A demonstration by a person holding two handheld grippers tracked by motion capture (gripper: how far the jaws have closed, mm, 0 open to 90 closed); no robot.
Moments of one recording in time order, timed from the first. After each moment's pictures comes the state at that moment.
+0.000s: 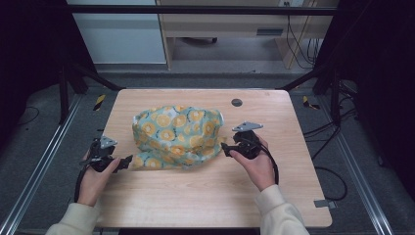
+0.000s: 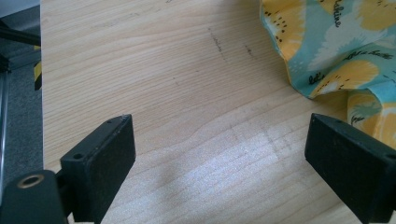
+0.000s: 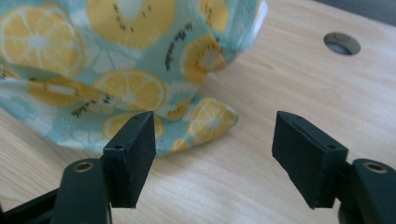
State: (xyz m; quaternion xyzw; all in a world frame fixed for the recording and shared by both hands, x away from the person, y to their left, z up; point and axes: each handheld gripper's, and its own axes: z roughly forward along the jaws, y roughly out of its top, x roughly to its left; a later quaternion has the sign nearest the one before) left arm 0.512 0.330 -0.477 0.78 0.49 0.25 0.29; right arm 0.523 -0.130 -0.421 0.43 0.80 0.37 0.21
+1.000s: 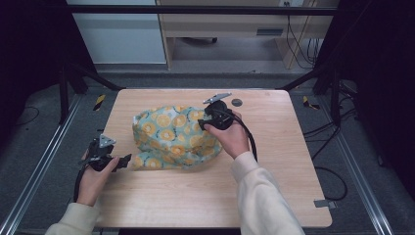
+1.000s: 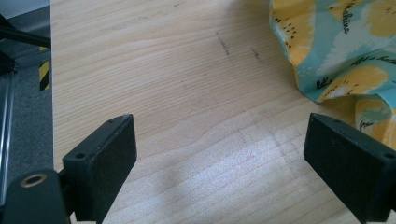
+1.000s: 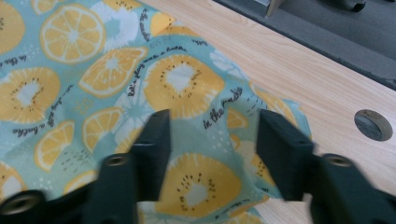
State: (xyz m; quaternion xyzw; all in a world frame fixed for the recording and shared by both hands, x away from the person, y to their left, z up) left arm 0.513 0.333 -0.475 0.78 0.49 0.26 0.29; right arm 0.579 -0.054 -0.364 0.40 0.82 0.36 0.20
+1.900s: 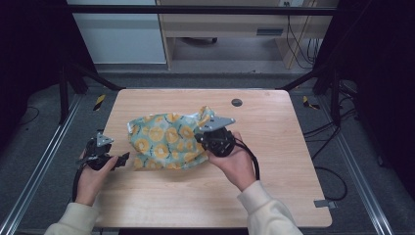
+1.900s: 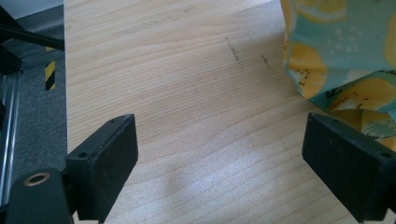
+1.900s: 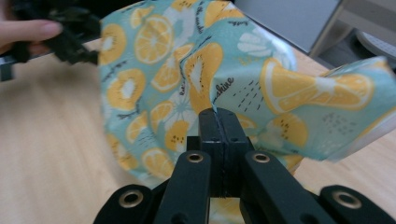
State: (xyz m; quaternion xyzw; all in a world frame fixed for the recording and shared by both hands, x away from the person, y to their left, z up) left arm 0.514 0.338 -0.471 0.77 0.50 0.27 0.29; right arm 0.485 -0.053 -0.354 0.28 0.83 0.43 0.20
